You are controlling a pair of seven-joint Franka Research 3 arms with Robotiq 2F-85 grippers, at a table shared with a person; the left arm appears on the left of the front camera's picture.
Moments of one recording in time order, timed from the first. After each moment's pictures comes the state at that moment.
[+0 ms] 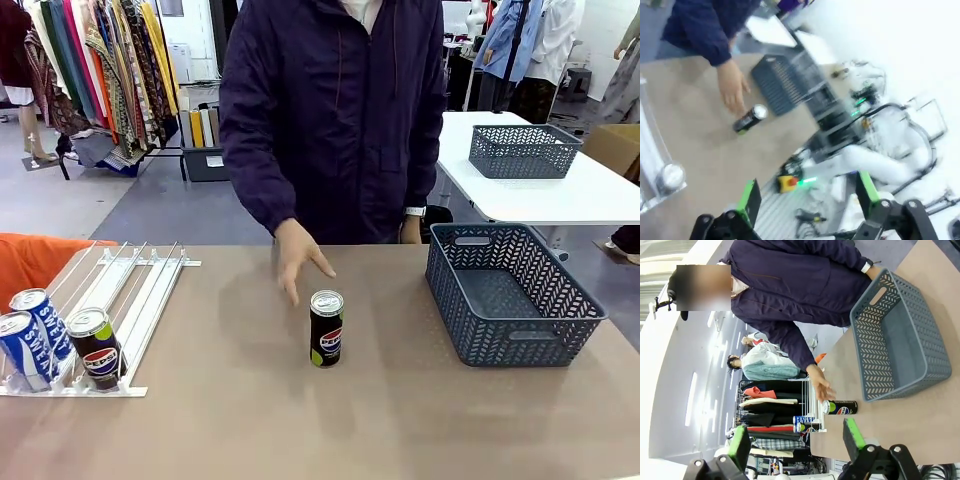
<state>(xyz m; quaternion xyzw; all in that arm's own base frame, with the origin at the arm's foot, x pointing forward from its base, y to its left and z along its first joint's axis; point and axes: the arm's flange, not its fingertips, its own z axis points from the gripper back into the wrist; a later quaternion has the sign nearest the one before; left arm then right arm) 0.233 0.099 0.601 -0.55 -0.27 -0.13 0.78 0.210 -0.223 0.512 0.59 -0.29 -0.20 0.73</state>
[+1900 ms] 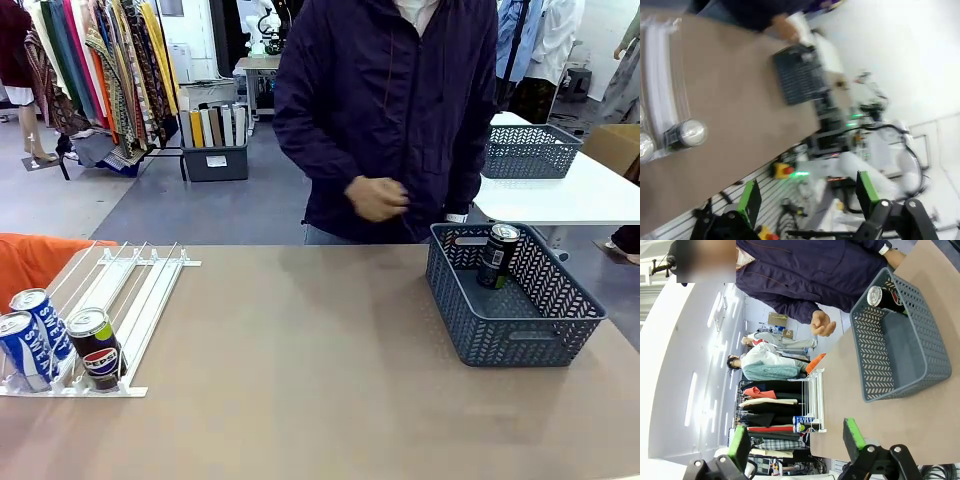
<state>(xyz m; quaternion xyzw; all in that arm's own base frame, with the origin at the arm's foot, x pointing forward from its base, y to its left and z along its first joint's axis) 0.253 0.112 0.573 -0.51 -0.18 -0.02 0.84 0.210 -0.223 0.512 0.59 -0.29 -0.20 0.73</state>
